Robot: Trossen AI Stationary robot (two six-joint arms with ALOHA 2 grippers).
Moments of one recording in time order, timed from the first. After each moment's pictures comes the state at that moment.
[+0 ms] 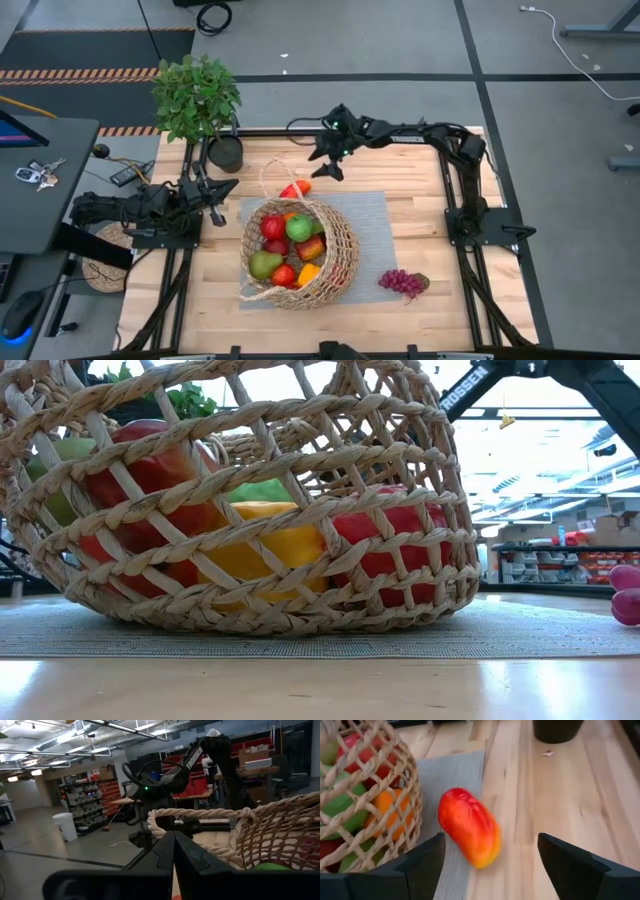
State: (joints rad) left arm -0.11 0.07 0.15 0.11 -0.54 0.24; right arm -0.54 1.99 1.40 -0.17 -0.67 -0.31
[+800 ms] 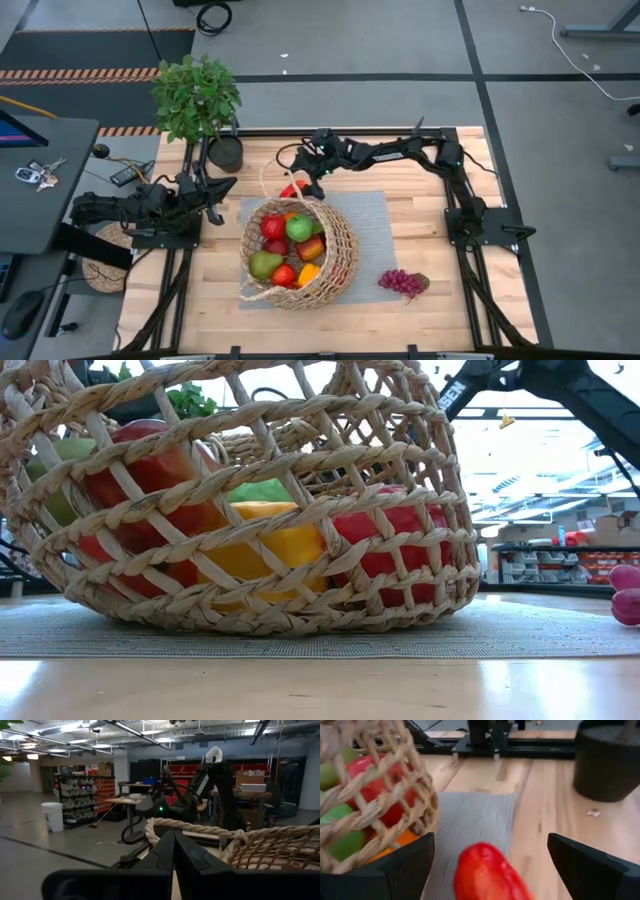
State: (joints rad) left arm -0.11 0.07 0.15 0.15 -0.54 0.09; right arm -0.40 2.15 1.40 0.27 -0.68 -0.23
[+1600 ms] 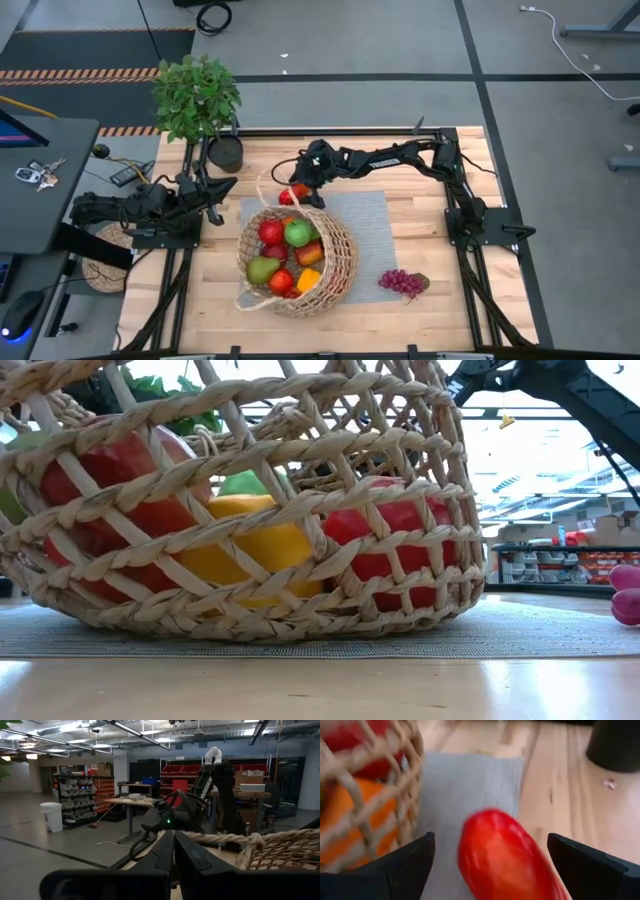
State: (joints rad) left arm -0.11 0.07 0.15 0.15 -0.54 0.09; right arm -0.34 2.18 1.40 0.16 -0.55 -0.34
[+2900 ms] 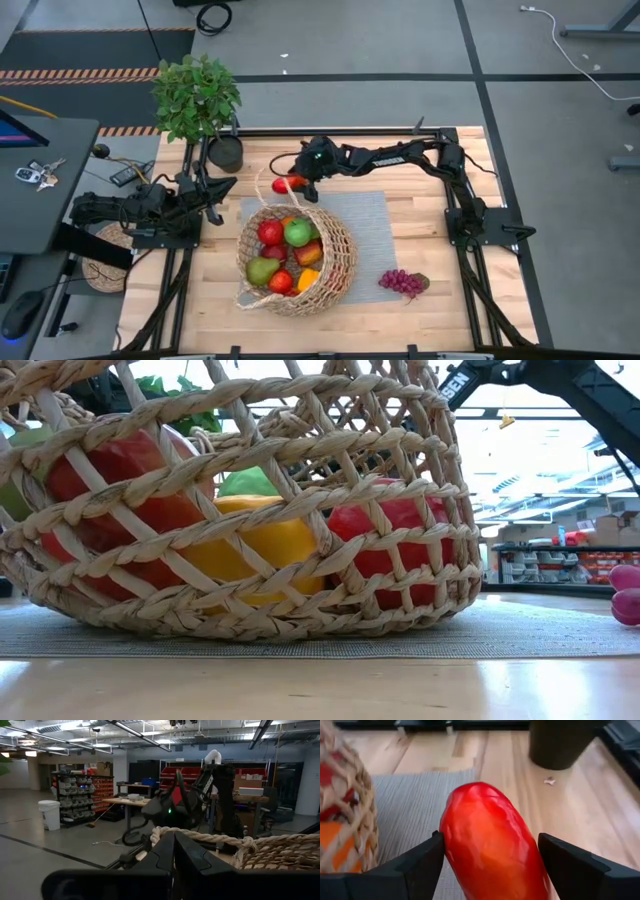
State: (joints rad) left arm -0.11 0.07 0.15 0.16 -0.54 0.06; right arm -0.34 2.13 1.40 0.18 -0.35 -0.19
